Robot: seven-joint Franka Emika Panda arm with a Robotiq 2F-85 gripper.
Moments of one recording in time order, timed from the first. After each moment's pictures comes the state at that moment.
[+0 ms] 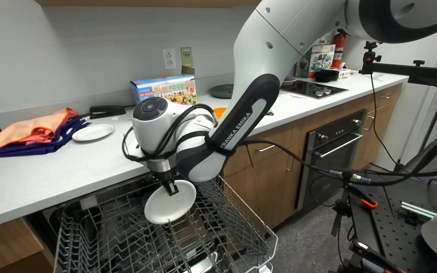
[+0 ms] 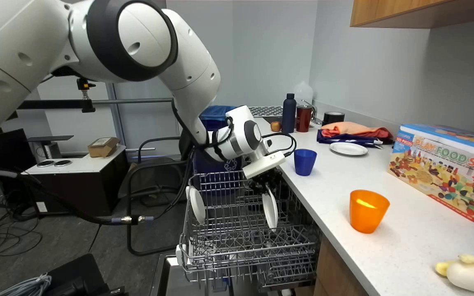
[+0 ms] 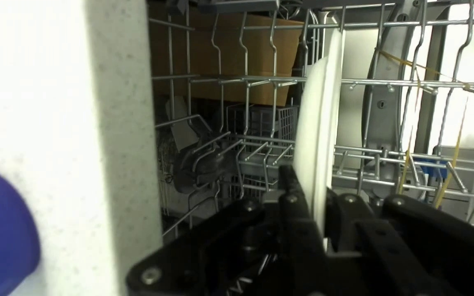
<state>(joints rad) 0.18 0.83 -0.04 -1.57 -0.59 2.56 -0.32</state>
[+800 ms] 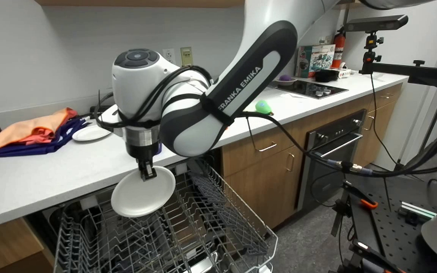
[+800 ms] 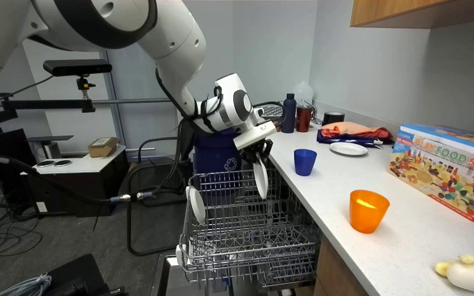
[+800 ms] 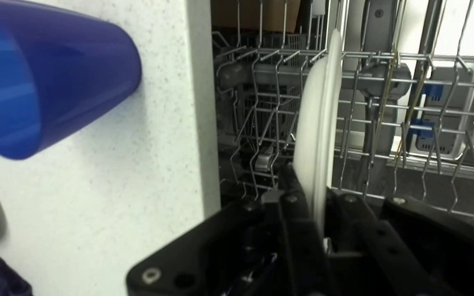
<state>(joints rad) 0.18 0.67 0.05 -1.61 -0.54 2.57 -0.33</state>
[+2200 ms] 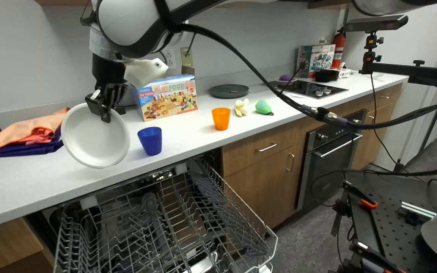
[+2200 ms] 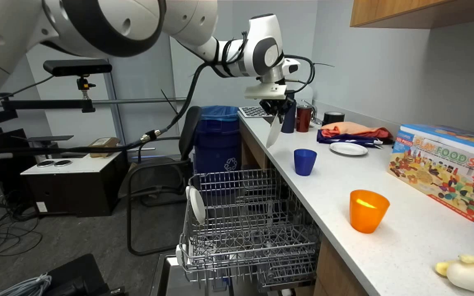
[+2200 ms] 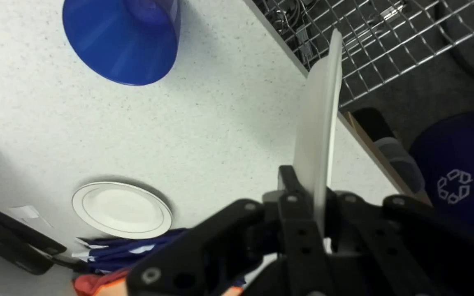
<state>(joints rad) 0.11 0.71 0.06 -1.18 -0.07 2.34 -0.05</state>
